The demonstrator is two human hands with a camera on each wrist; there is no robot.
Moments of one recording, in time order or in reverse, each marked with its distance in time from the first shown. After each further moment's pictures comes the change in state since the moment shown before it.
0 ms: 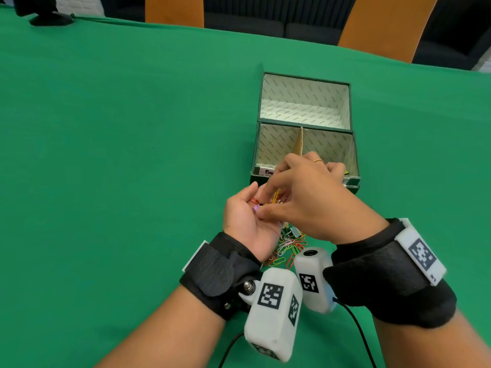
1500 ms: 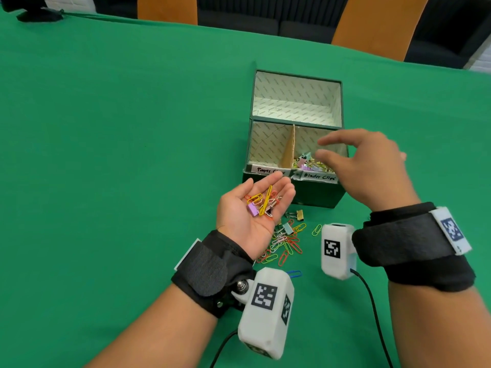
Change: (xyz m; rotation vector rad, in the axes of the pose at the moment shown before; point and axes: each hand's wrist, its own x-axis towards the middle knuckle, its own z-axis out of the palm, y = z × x) left_hand 0.002 0.001 -0.003 -0.013 -0.069 -0.037; right_hand 0.005 0.066 -0.027 0.139 0.328 0.364
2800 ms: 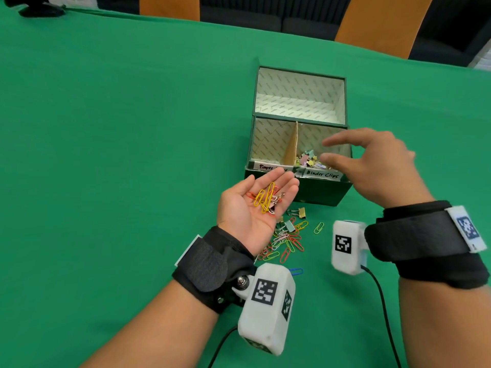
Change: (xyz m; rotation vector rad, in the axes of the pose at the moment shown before) left_hand -0.001 0.001 0.001 0.021 -0.001 0.003; right_hand 0.002 0.012 -0.003 0.014 -0.066 -0.053
